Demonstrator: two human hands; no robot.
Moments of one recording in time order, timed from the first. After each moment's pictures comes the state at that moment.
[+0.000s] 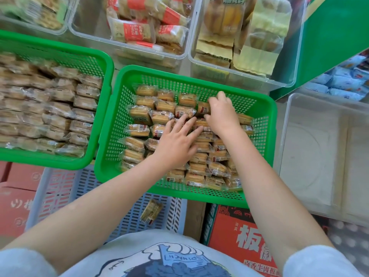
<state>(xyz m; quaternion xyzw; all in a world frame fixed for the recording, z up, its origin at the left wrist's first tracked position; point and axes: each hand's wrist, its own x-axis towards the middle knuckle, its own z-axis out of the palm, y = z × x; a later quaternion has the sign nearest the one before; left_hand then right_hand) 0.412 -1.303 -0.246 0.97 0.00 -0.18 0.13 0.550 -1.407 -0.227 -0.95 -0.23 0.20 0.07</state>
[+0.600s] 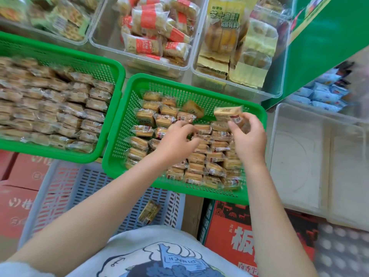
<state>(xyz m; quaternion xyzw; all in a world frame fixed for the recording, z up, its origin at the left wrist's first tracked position) 0.404 -1.303 -0.165 0.85 0.19 -0.19 0.45 0.490 -1.472 -0.148 -0.91 0.00 0.10 0.40</state>
